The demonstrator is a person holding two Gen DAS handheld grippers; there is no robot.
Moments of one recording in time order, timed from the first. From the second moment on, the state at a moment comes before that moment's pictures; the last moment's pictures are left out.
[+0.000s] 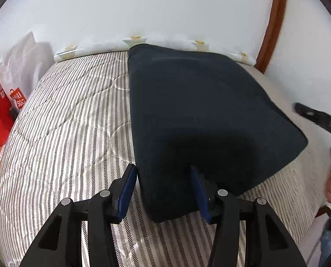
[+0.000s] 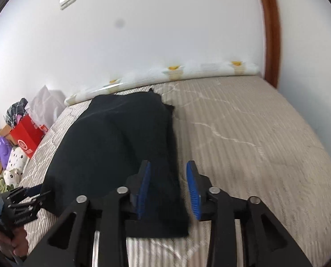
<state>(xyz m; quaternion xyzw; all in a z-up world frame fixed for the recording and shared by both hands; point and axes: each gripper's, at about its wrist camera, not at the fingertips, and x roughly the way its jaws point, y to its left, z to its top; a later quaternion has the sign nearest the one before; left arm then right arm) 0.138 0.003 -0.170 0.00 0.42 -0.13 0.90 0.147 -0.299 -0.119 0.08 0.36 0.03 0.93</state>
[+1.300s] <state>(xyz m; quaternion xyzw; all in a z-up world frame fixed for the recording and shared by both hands) 0.166 0.010 -0.157 0.01 0.41 -0.13 0.90 0.307 -0.281 -0.117 0.08 0.42 0.03 0.90</state>
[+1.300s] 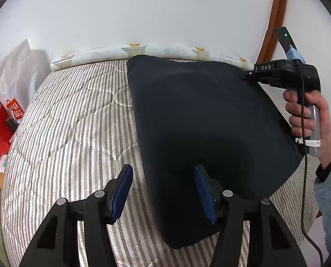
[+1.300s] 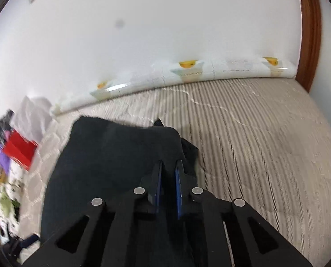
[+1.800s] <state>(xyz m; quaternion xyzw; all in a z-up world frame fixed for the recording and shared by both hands) 0.142 0.017 -0.165 -0.02 0.42 -0.16 0.89 0.188 -0.314 -0.134 0.13 0.43 0.07 0.89</state>
